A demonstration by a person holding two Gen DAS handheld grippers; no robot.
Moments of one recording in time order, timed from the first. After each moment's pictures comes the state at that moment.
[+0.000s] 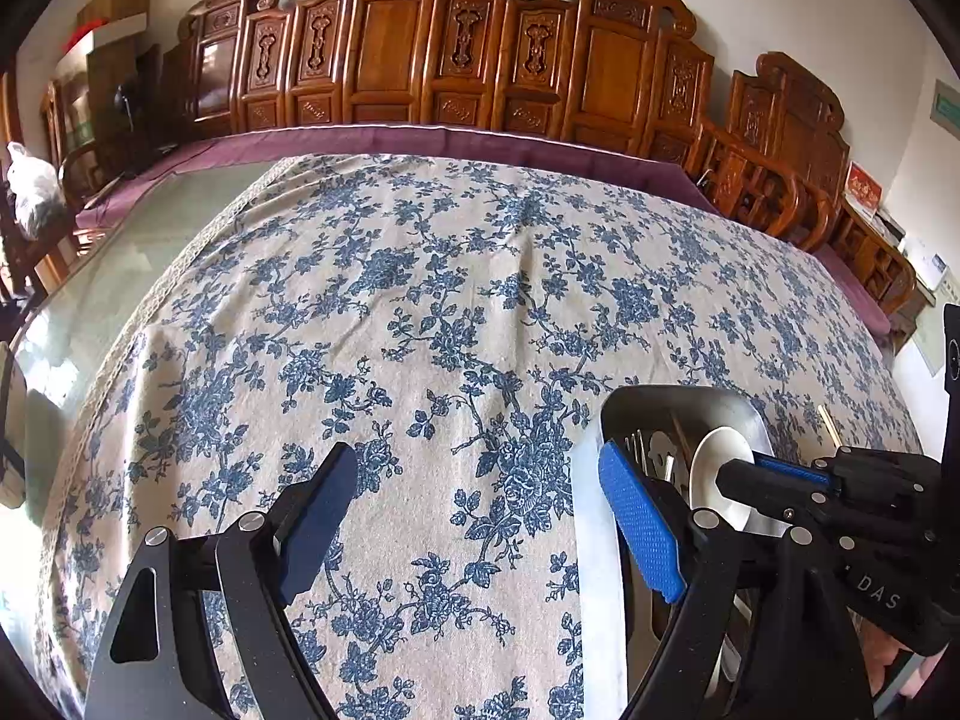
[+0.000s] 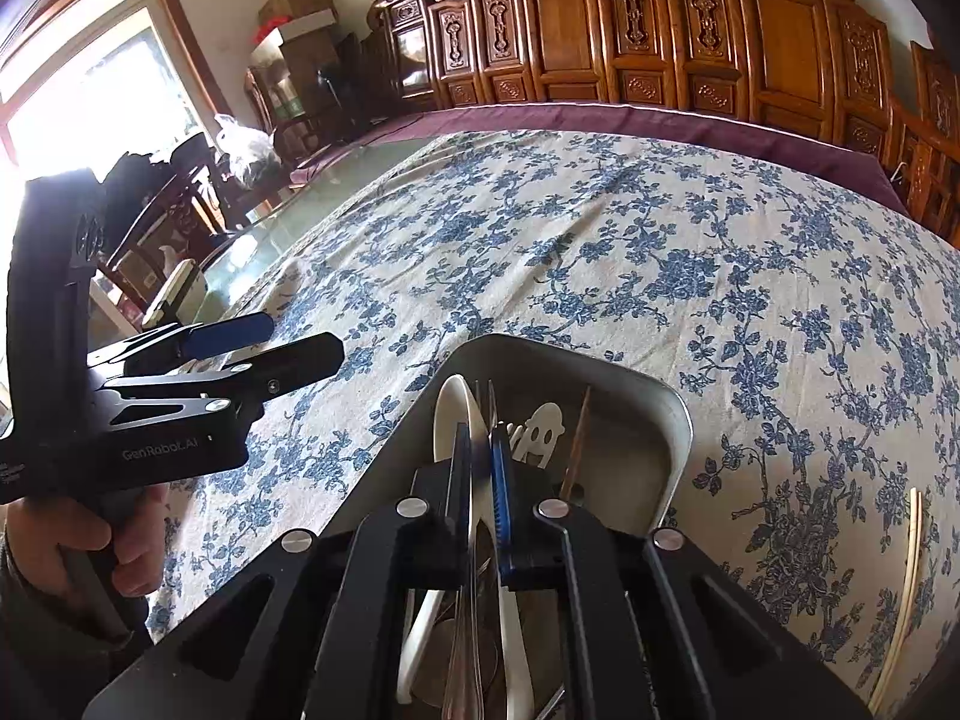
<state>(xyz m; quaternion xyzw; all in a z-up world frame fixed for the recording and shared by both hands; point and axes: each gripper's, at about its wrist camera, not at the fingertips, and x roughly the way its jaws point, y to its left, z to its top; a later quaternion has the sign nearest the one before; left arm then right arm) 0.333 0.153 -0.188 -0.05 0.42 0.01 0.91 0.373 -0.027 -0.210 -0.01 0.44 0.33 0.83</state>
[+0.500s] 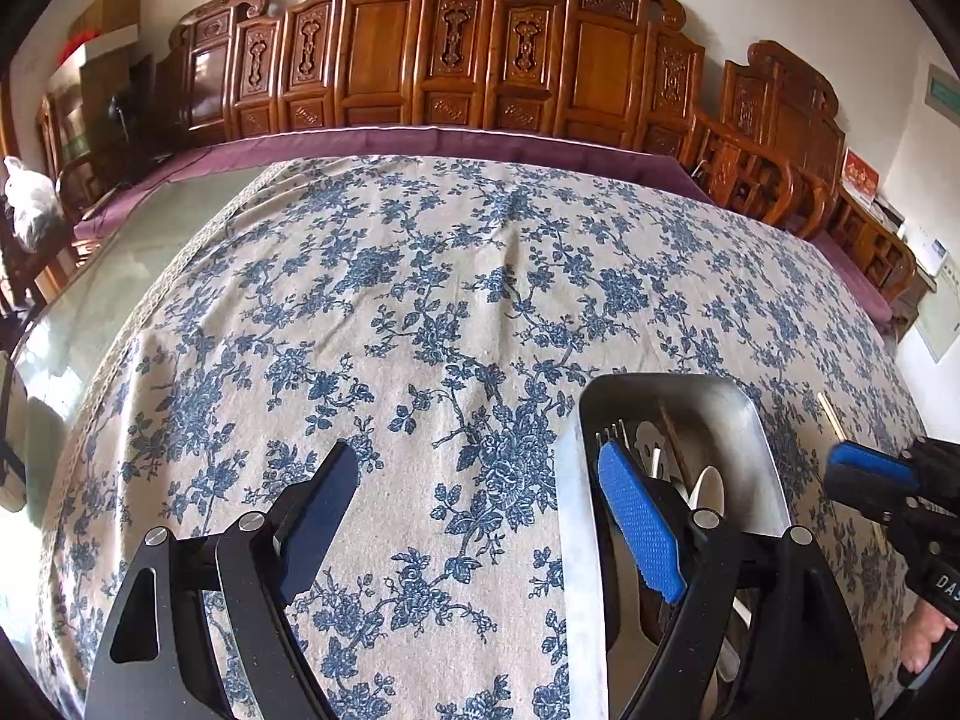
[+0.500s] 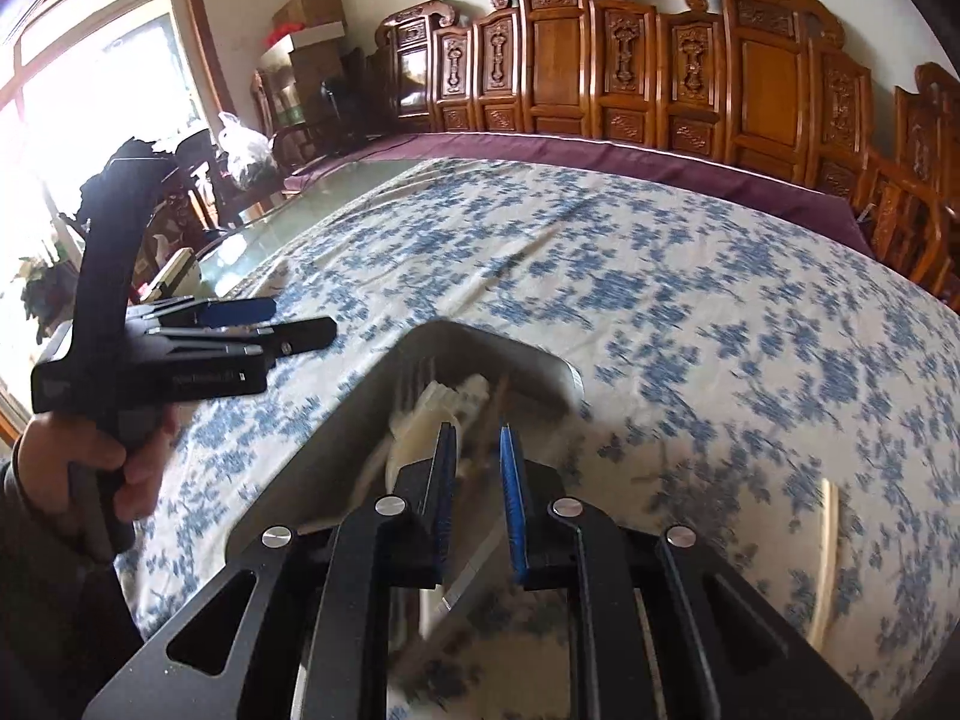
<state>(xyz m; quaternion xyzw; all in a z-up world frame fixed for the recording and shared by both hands) 0.331 0.138 -0.191 -0.04 0.41 0.00 0.91 0.340 -0.089 -0.190 -0.04 0.40 0.32 0.86</state>
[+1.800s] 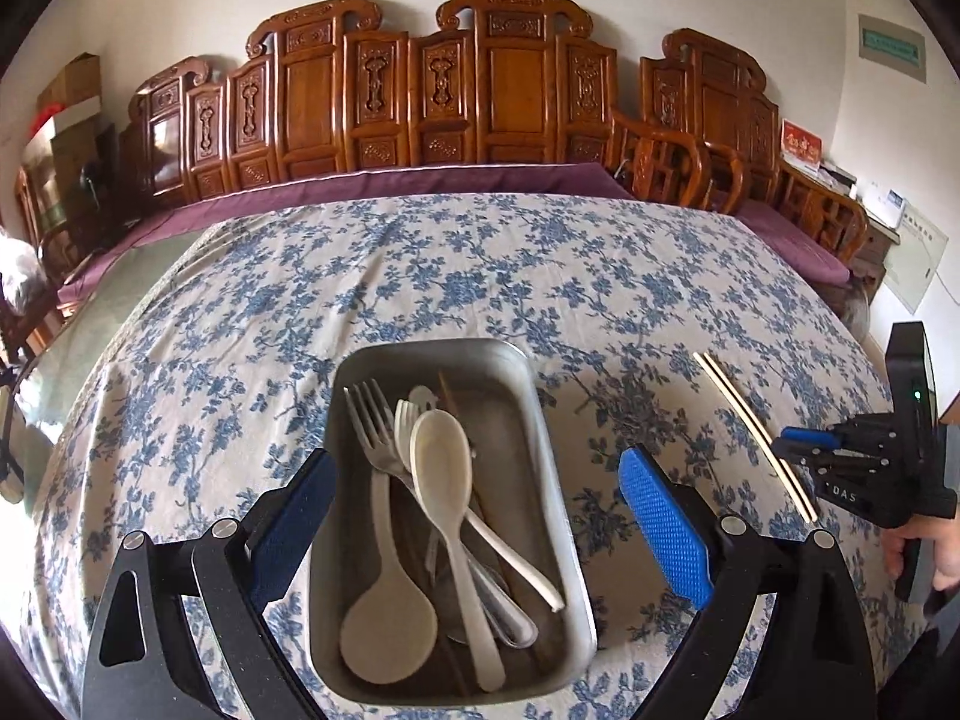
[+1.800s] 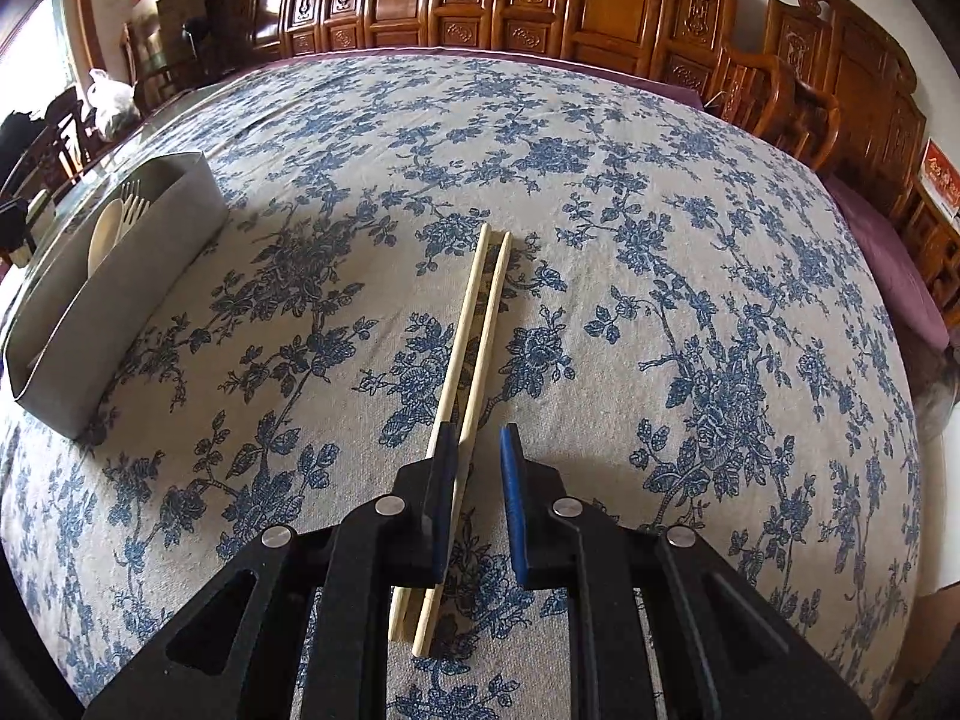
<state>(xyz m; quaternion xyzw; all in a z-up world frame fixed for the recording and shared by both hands) 0.270 0.005 -0.174 0.01 0.37 -0.03 0.93 0.344 -0.271 -0.273 -0.09 0.48 0.16 0.86</state>
